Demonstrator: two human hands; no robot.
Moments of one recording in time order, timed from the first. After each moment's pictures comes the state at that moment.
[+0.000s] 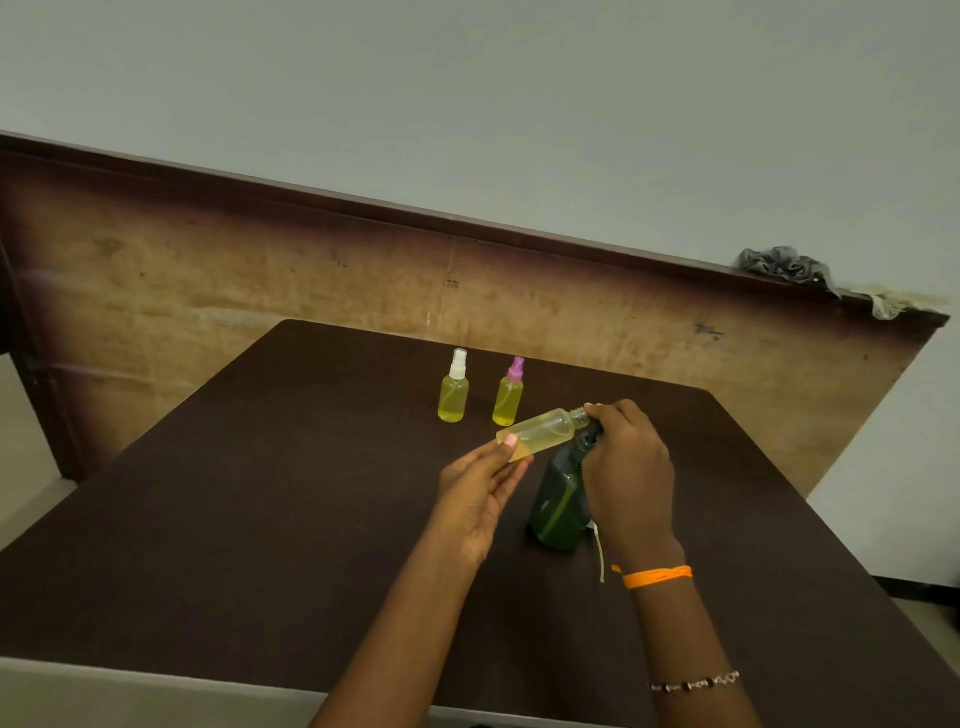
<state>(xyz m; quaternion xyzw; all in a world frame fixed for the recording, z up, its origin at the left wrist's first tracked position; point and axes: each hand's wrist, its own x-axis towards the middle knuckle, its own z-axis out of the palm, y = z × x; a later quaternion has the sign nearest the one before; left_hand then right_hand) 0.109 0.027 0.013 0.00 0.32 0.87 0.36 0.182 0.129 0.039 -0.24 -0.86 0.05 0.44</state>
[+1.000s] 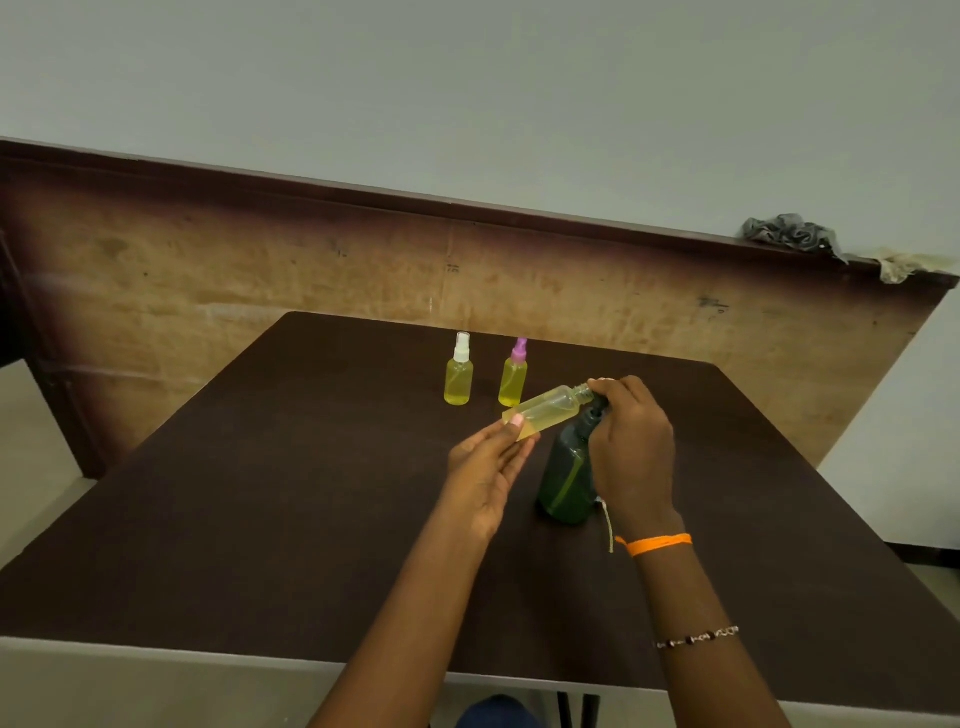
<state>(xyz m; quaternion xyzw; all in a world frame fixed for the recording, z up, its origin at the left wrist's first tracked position) 0.112 0.026 0.013 0.00 0.33 0.87 0.36 0.180 0.134 0.032 -0.22 -0.84 0.10 0.49</state>
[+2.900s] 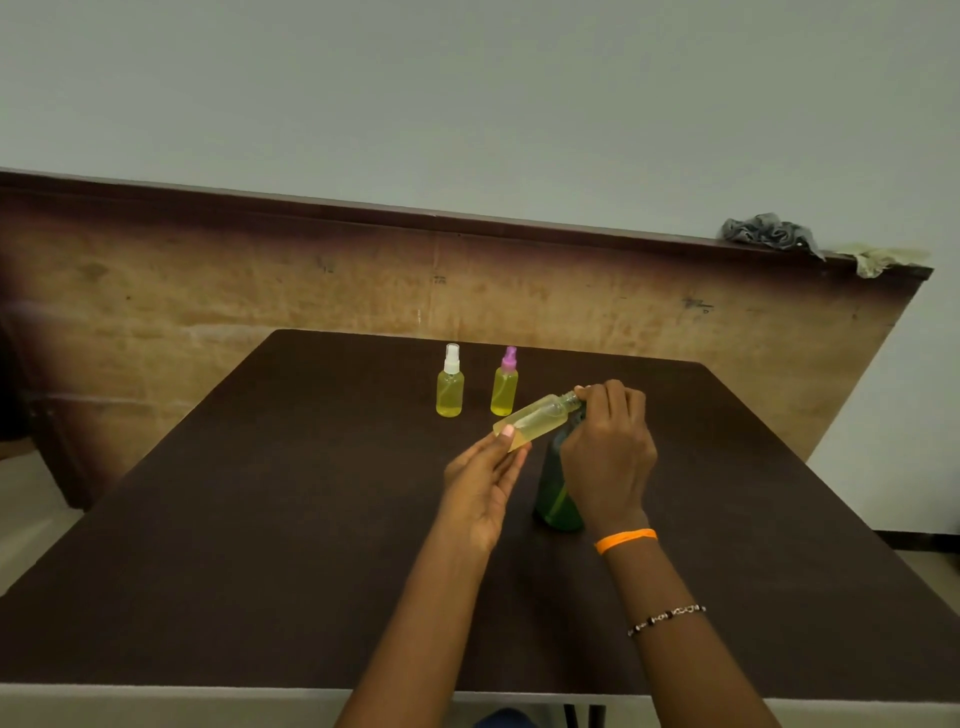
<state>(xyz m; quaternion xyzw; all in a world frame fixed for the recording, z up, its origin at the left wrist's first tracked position) 0.111 0.030 0.011 -0.03 0.32 0.87 0.37 0.166 0.132 0.017 -0.28 -0.81 -0.07 0.51</state>
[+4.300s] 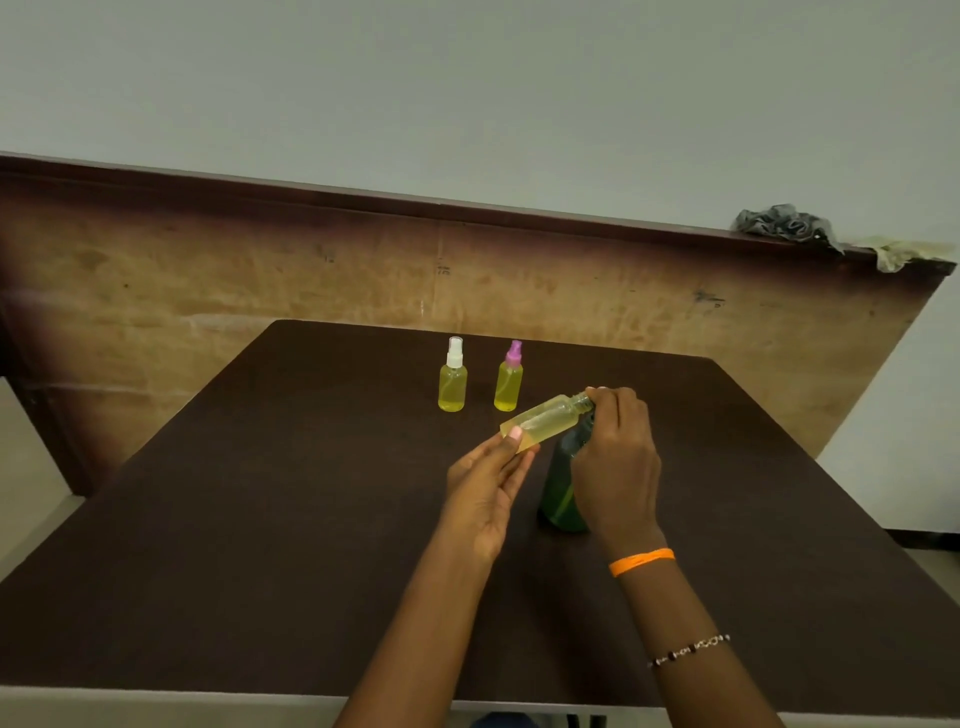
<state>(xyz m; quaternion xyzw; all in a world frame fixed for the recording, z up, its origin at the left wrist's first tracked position) 0.108 0.035 0.002 -0.02 0.32 0.87 0.37 0.170 0.132 0.008 -0.24 -0.84 -0.01 0.49</state>
